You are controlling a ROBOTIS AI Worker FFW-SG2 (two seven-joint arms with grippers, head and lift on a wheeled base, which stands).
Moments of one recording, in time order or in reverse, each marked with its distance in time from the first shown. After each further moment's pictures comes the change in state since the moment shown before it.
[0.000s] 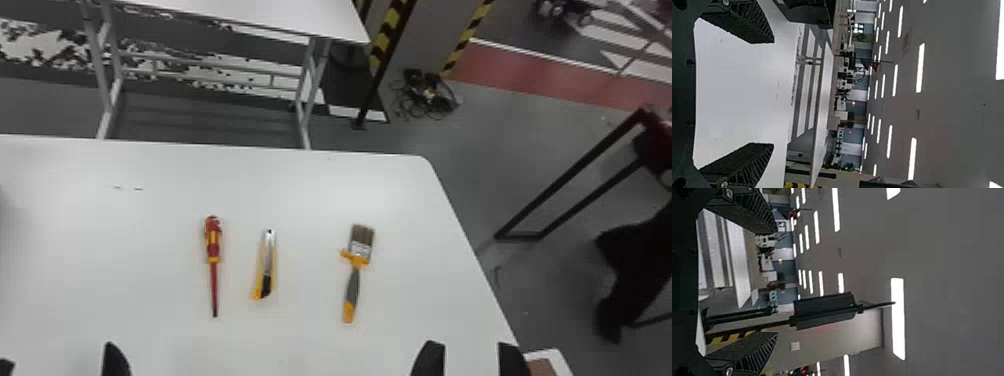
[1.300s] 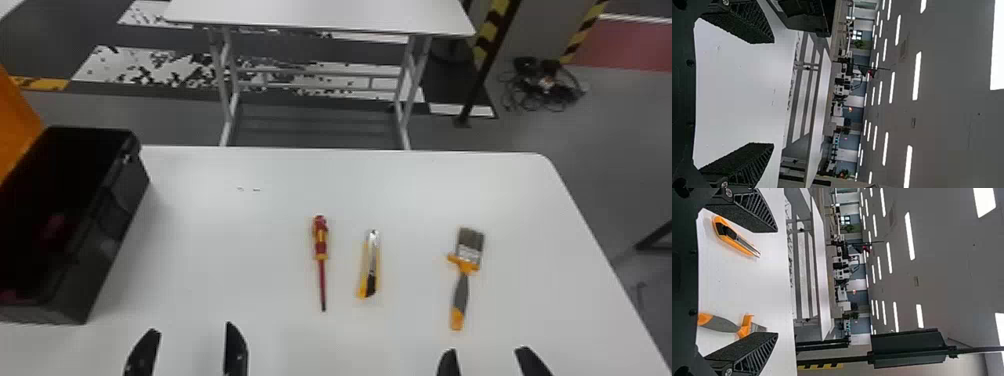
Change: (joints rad) left arm -0.002 -0.002 0.004 0.012 0.028 -0.027 -0.001; right arm -0.011 -0.029 0.042 -0.032 0.111 0.484 -0.017
